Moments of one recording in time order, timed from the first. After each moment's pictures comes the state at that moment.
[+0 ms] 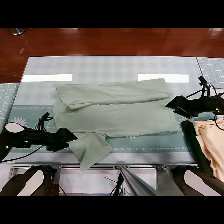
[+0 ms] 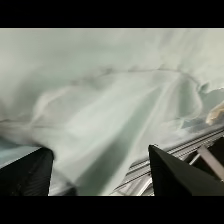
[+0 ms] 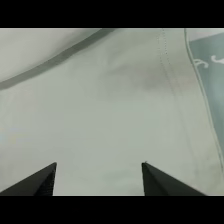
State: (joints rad) left arm 0.24 -0.95 0.27 0.77 -1.22 -1.32; right arm -0.29 -1.12 0.78 -0.97 1.13 1.40
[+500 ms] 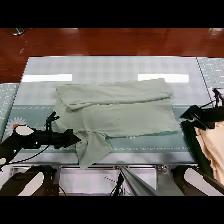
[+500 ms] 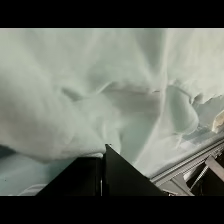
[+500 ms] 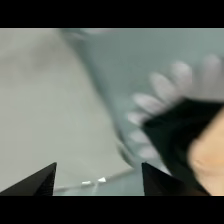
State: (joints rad) left arm 0.07 -0.95 0.22 0.66 -1.05 -1.25; right arm -0.52 -1.12 0.75 -1.18 1.27 1.46
